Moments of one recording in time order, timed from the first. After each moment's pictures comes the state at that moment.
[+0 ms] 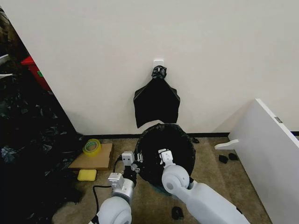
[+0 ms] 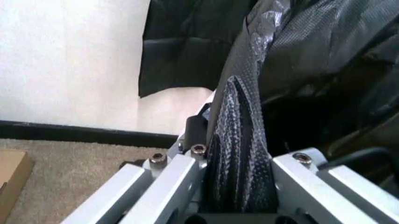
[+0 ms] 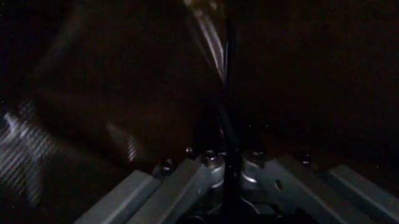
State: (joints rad) left arm 1.33 -1.14 0.04 -2.07 -0.51 -0.01 -0.45; right arm -0.81 1.19 -0.33 1.75 0.93 -0.73 0.88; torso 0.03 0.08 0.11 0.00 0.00
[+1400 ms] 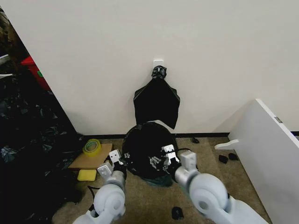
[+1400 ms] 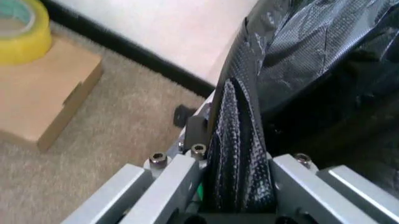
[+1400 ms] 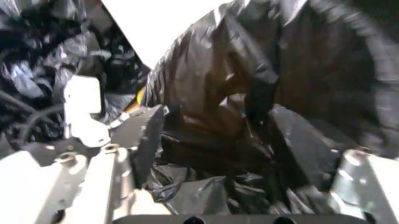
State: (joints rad) left arm 1.27 -1.18 -0.10 -2.01 -0.94 0.12 -0.67; right arm -1.21 1.01 0.01 2.34 0.85 -0.59 0.40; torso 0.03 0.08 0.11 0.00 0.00
